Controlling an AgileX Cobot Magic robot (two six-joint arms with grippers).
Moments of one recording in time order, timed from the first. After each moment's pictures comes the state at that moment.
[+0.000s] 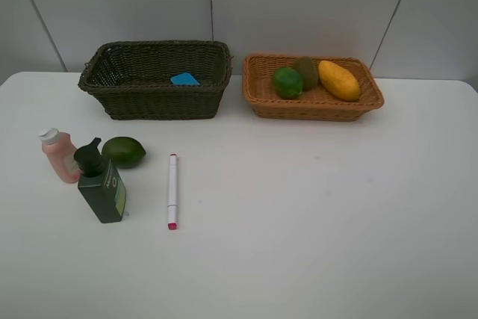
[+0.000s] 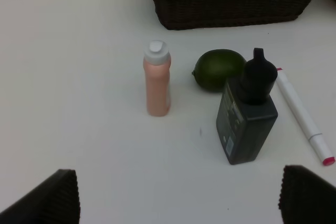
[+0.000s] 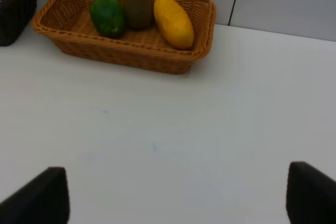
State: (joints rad) left arm -0.07 0.00 -0.50 0.00 1.06 0.00; right arm 0.04 0.00 -0.52 0.01 1.06 -0.12
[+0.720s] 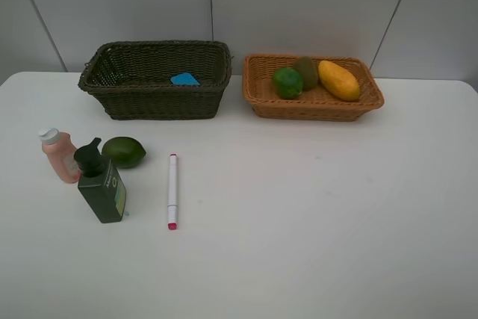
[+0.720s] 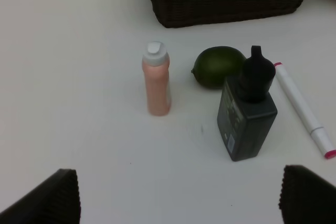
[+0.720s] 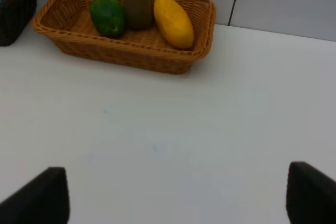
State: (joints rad) left arm -0.07 0.06 -0.53 0.00 1.06 0.05; right arm 0.04 0.00 -0.52 0.01 1.06 -0.12
